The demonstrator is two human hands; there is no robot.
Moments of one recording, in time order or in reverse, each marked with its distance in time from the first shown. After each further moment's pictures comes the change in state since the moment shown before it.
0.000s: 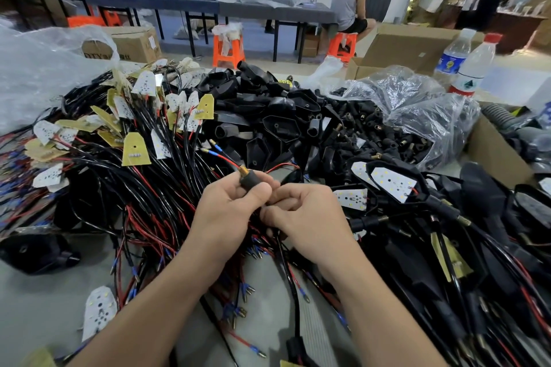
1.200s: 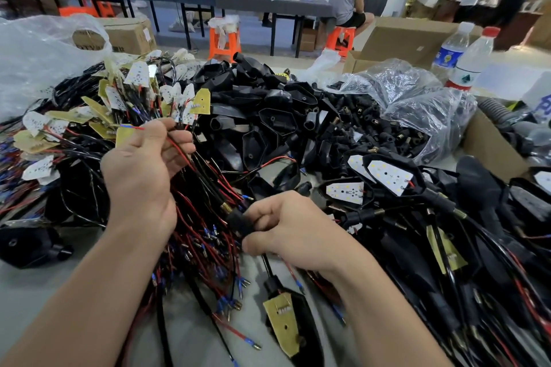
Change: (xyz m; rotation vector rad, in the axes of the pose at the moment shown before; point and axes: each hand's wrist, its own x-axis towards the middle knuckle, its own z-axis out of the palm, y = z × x) left_hand 0.025 0.037 -0.049 -0.273 0.544 0.105; right_hand -0.010 -0.015 -0.002 -0.256 -0.401 0.034
